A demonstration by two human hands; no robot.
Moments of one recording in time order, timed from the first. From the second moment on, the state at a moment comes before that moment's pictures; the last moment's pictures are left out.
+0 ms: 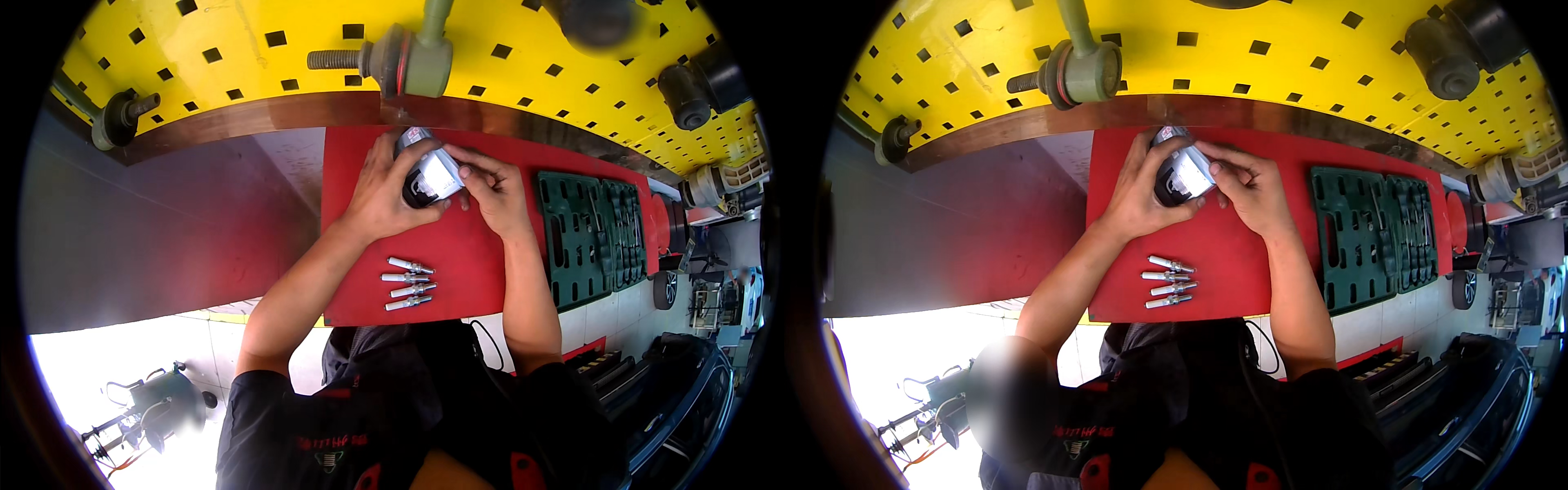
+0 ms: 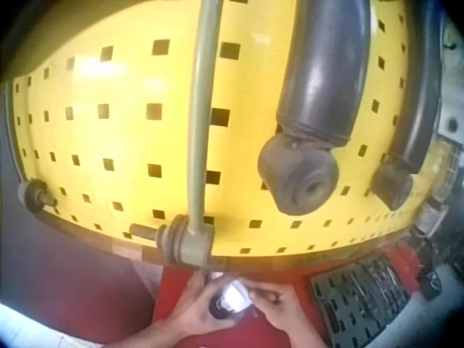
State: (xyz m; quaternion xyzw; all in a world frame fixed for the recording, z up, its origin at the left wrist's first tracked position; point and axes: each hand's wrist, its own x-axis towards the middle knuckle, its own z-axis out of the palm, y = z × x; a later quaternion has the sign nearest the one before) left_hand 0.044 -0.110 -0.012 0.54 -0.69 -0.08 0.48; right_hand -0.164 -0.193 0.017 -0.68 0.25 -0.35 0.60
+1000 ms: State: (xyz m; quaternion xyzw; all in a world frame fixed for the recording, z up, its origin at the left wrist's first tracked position) left_hand 0.050 -0.115 -0.023 0.59 -0.65 -0.02 0.48; right_hand -0.151 -0.179 0.019 -0.75 0.29 -0.30 0.51
